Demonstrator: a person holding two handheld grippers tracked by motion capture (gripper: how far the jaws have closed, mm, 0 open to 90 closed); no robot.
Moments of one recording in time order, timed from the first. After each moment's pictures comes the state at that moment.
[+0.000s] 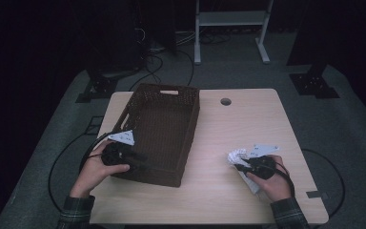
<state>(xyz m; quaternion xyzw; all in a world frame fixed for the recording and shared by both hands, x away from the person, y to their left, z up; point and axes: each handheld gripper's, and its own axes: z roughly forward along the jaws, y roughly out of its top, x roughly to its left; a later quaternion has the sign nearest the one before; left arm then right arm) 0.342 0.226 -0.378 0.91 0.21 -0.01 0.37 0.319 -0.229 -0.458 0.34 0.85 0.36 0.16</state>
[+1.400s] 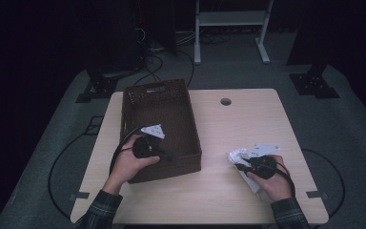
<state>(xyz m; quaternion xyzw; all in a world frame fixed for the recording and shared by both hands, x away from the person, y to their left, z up) 0.363 0.144 -0.379 0.90 0.21 -0.02 0.38 0.319 -0.231 -0.458 0.34 0.85 0.36 0.16</state>
